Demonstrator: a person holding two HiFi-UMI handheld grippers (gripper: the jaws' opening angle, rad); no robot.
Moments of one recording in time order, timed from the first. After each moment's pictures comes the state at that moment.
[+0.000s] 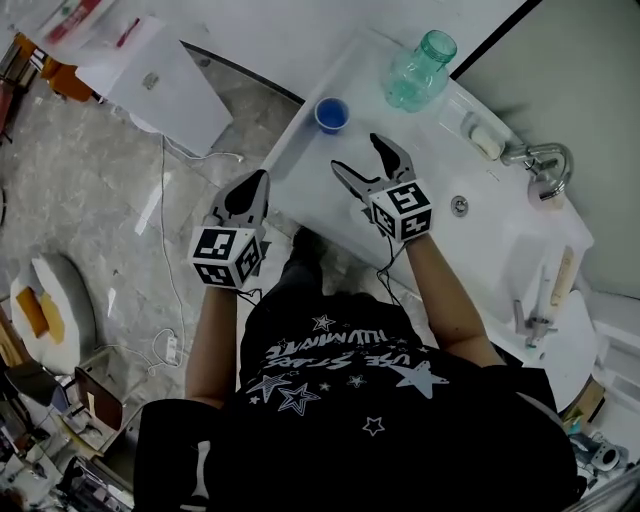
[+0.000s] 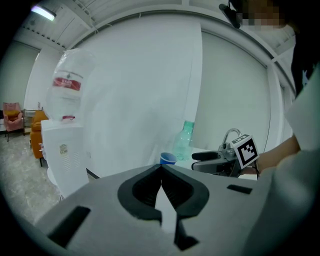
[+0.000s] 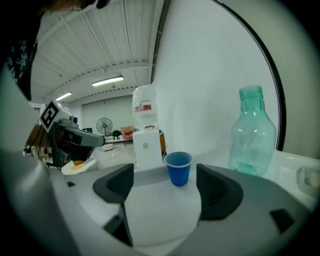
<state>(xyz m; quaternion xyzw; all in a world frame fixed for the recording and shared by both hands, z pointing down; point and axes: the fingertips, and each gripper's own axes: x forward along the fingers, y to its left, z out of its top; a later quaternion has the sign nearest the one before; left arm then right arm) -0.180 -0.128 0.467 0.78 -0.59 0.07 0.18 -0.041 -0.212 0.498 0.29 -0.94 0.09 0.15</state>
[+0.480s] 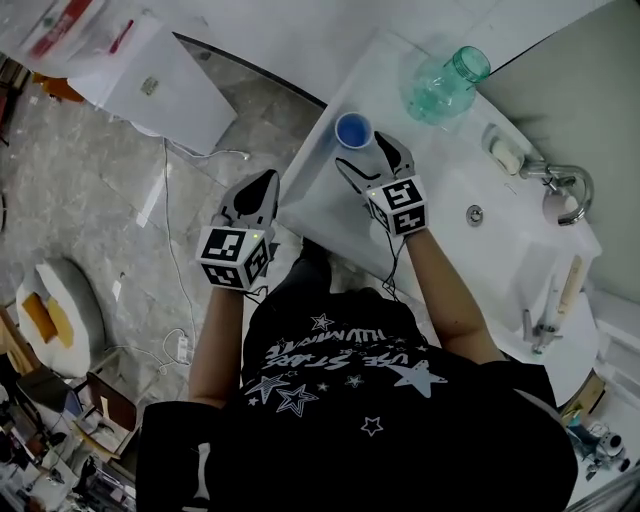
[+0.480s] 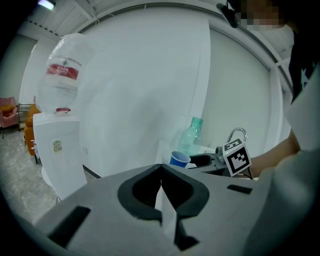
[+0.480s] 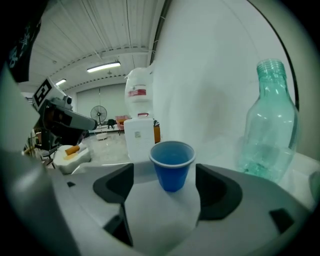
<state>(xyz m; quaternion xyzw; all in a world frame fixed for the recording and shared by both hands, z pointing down) -0.209 -0.175 0.489 0.79 -0.56 0.09 0.21 -0.077 -0.263 0.549 0.31 -0.92 0.08 0.22</state>
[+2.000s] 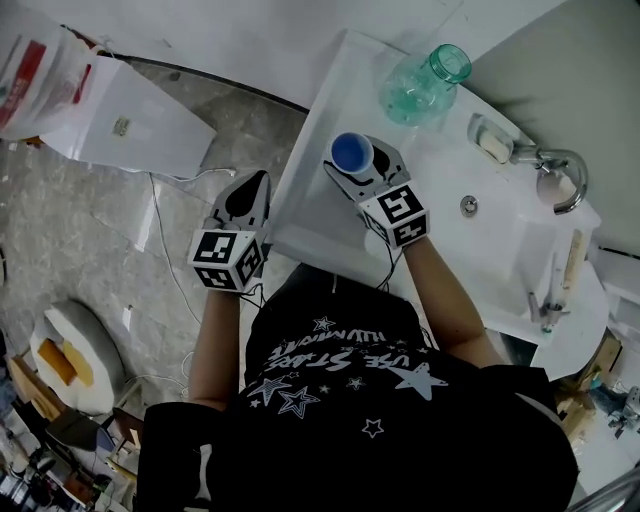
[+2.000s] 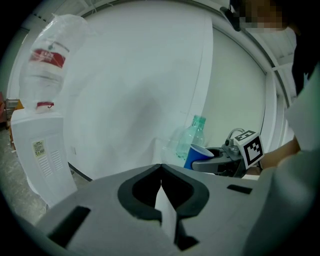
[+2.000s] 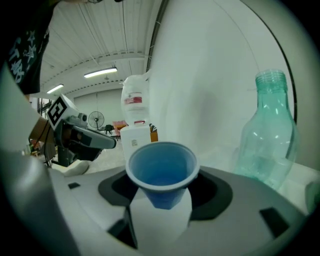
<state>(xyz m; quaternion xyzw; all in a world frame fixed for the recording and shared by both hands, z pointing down) -0.207 -0.235 0.499 0.82 -0.52 0.09 0.23 -0.082 -0.283 0.513 0.32 -0.92 0.09 0.19</state>
